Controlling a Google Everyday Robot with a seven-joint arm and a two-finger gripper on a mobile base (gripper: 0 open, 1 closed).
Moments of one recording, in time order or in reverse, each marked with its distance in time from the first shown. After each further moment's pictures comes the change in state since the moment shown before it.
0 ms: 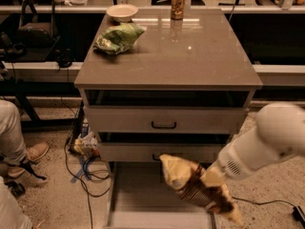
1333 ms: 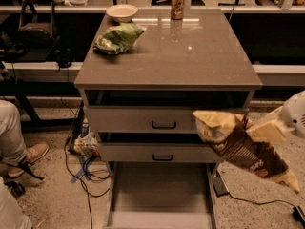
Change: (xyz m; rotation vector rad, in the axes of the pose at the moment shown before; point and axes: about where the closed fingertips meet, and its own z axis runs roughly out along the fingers) arm -0.029 -0.029 -0.177 0.168 -0.201 -0.030
